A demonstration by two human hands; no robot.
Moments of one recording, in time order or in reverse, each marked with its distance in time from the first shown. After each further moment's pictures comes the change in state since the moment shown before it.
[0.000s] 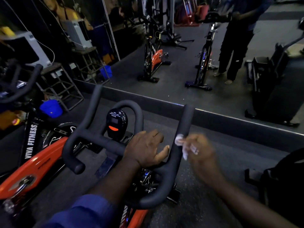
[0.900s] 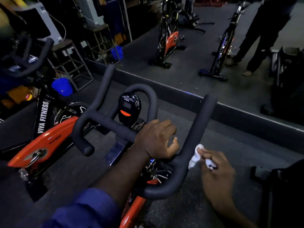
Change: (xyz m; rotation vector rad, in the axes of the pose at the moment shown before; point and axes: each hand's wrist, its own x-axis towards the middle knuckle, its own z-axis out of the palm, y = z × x) left_hand -0.010 -0.005 0.007 -0.184 0.227 0.040; right_hand -0.050 -0.024 0.025 -0.067 0.235 0.265
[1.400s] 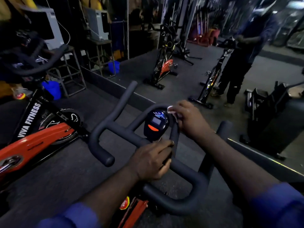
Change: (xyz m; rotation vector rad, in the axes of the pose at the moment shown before) left_hand -0.076 -0.070 -0.033 -0.125 0.114 0.172; right_hand 0.155 -0.113 0.133 -0.538 -0.356 -0.813
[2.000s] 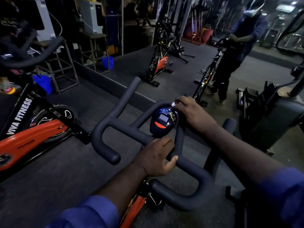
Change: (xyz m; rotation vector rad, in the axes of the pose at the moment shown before) left_hand -0.001 -0.009 0.006 -0.171 -0.016 -0.153; right_hand 0.009 0.002 0.007 -0.165 -0.252 -0.158
